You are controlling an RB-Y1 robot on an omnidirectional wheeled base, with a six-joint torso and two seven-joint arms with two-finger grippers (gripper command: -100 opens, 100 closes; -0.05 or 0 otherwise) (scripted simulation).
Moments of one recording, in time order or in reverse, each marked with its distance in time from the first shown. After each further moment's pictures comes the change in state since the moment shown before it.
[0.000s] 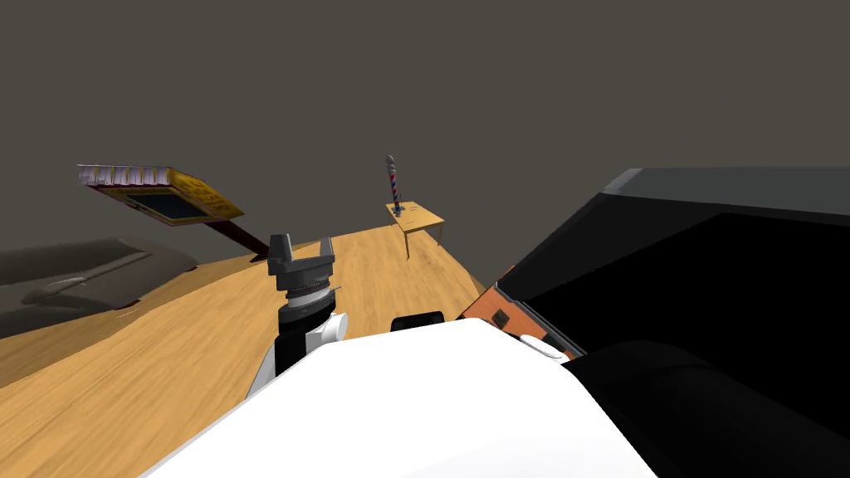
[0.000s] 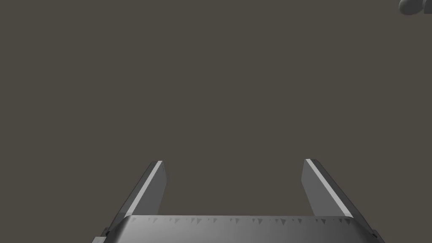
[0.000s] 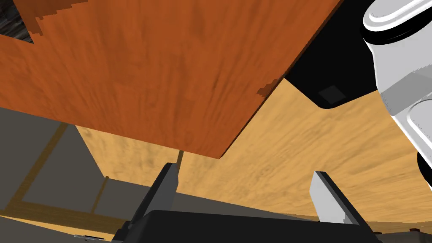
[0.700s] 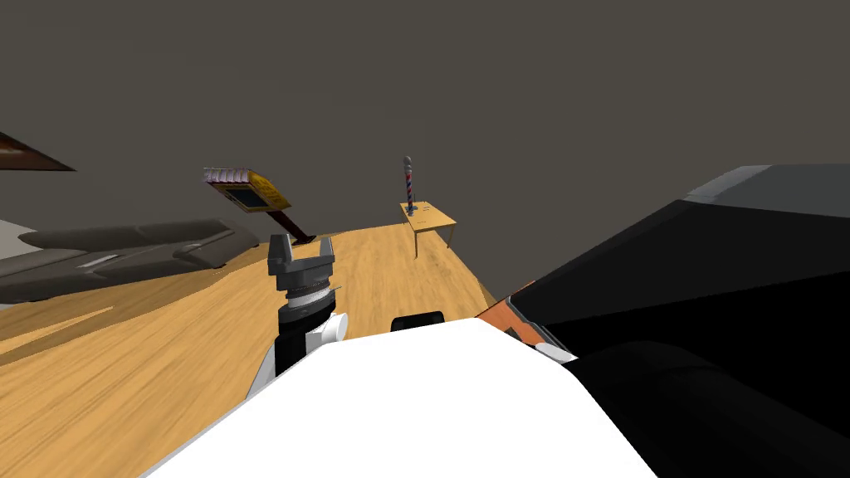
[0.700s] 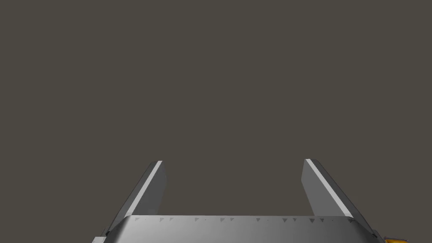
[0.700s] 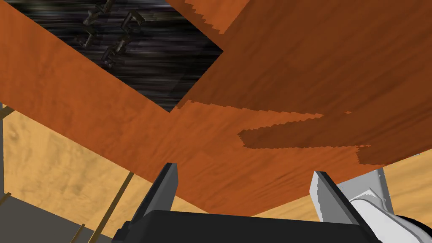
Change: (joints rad) left arm 0.000 0.000 0.000 0.000 0.000 0.000 0.000; right arm -0.023 -0.090 0.109 0.144 0.077 0.018 0.077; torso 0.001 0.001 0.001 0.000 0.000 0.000
